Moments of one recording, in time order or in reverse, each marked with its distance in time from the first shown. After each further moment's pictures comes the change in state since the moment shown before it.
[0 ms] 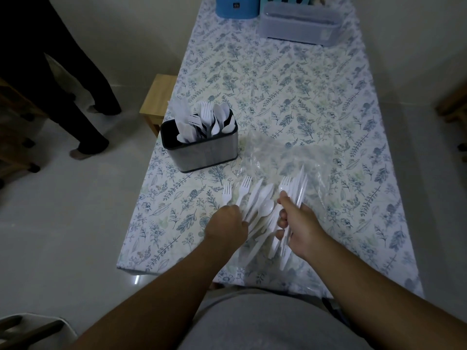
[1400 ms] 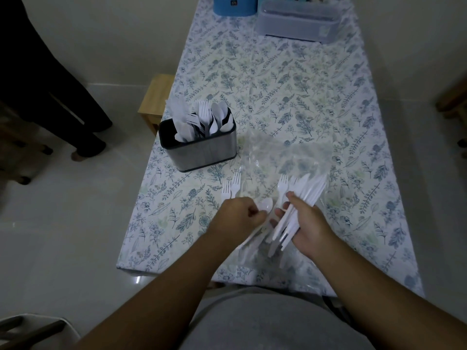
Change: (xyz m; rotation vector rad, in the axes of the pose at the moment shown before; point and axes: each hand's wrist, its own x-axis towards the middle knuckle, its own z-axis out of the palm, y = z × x) left_hand -0.009 0.023 -0.031 -0.274 -0.018 0.157; right_hand 0.009 0.001 -0.013 0.252 -0.020 0.023
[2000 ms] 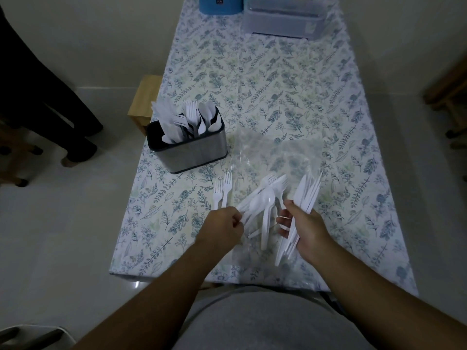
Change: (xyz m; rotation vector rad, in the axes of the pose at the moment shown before) left_hand -0.007 -0.027 0.021 0.063 0.025 -0.085; right_hand 0.008 0.012 -0.029 -0.132 0.097 -0.091
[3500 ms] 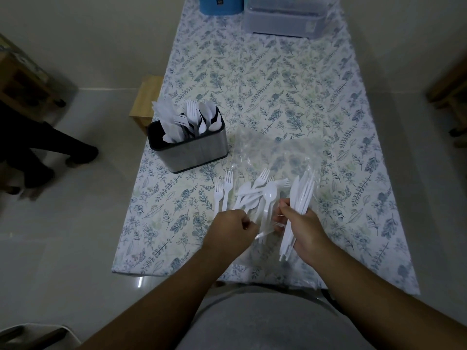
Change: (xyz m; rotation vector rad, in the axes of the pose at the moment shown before) left_hand -0.016 0.022 0.000 -0.033 0.003 0.029; right_hand -0.006 0.005 0.002 -0.068 -0.082 -0.073
